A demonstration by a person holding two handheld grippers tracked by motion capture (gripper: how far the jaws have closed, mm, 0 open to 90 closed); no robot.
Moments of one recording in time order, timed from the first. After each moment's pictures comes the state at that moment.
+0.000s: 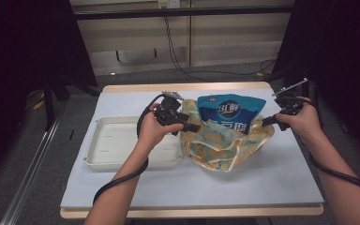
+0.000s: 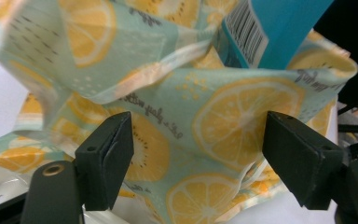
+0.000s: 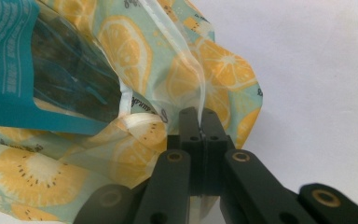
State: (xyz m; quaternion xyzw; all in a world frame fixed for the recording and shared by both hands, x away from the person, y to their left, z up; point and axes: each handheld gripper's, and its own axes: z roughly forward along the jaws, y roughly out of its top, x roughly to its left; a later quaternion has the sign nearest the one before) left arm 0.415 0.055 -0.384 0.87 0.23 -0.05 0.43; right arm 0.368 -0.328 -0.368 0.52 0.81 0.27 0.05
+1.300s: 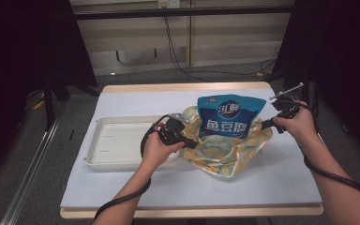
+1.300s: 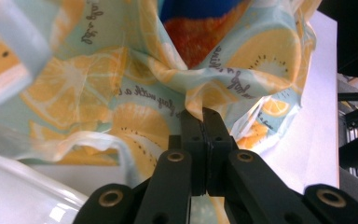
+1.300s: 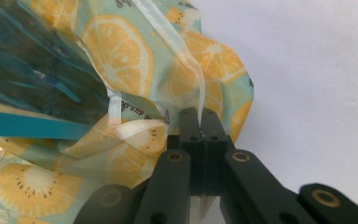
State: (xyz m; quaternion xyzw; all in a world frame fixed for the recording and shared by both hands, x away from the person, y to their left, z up) left arm 0.375 0.051 -0.428 0.89 0.20 -0.08 0.40; right arm 0.372 -0.327 -0.387 0.53 0.81 0.26 0.05
